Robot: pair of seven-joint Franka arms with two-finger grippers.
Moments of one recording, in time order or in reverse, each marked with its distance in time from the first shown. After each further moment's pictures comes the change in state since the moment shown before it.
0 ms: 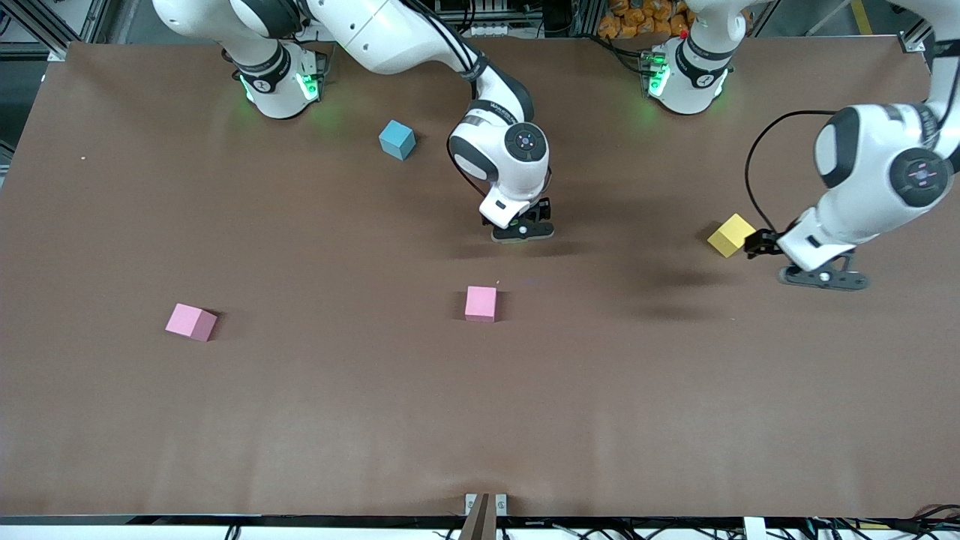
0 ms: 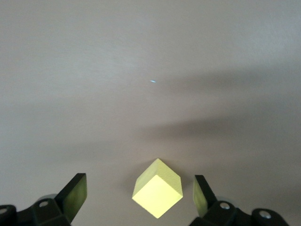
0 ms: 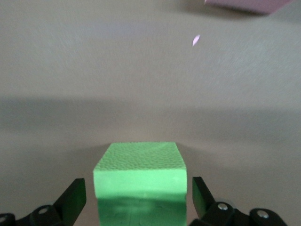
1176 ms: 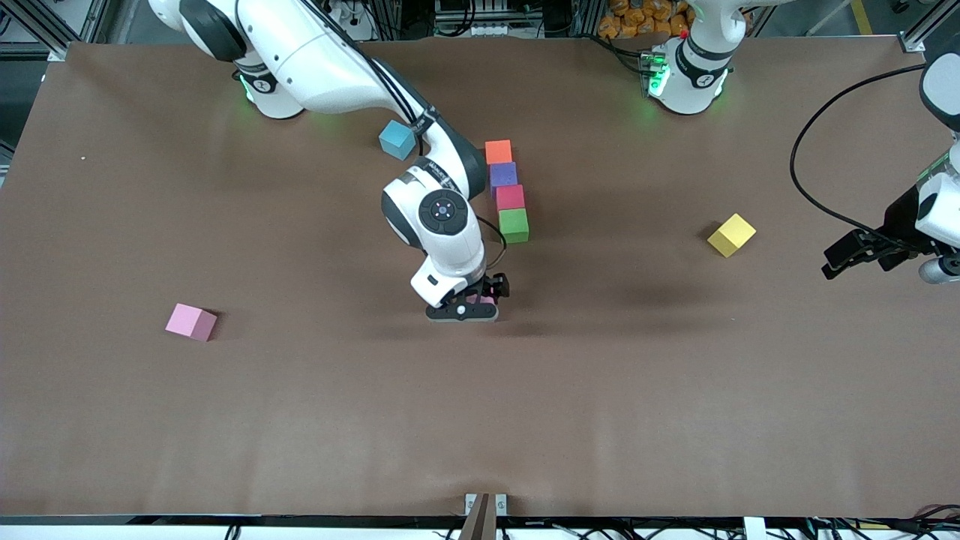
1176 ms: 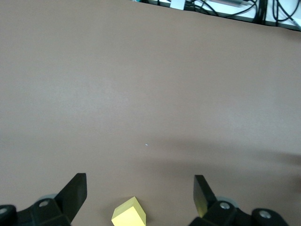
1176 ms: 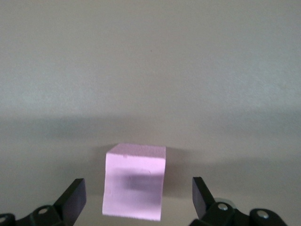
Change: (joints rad) left arm -0.117 -0.058 0.133 0.275 -0.119 -0.089 -0.156; right arm -0.251 0.050 -0.018 0.182 -0.005 0.003 -0.174
